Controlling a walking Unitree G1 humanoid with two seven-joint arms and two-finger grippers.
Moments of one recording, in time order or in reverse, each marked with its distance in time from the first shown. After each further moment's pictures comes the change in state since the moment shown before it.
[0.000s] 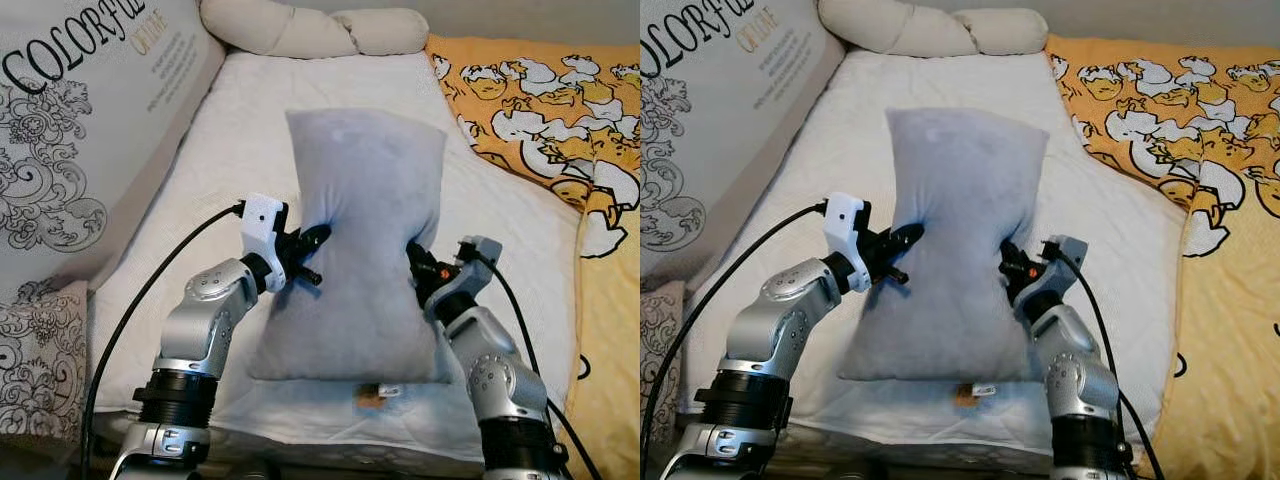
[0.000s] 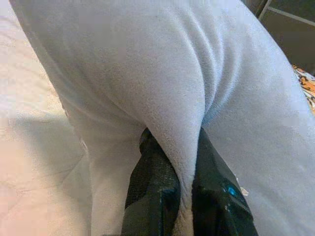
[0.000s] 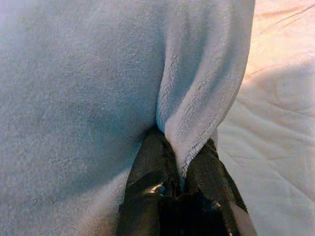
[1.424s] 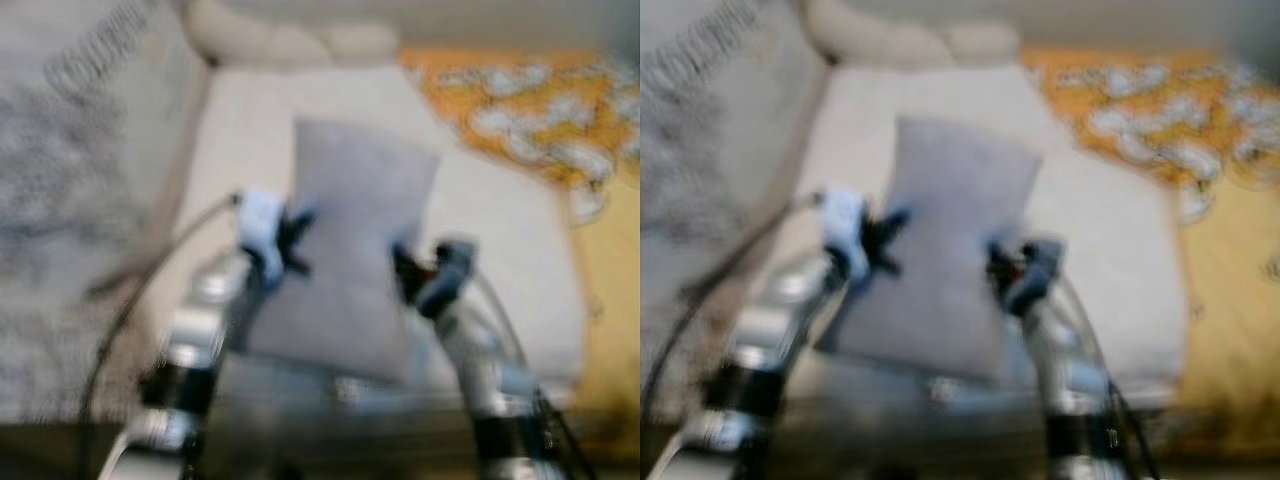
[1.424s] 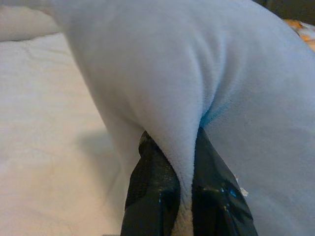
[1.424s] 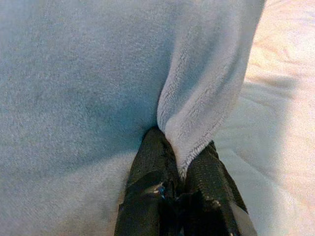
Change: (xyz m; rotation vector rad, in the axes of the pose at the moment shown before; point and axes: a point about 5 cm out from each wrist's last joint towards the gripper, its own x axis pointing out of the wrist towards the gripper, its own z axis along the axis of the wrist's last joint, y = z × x) left arm 0.005 0.013 0.001 0.200 0.020 0.179; right arm 0.007 0.001 -0.009 -0.117 0.099 -0.081
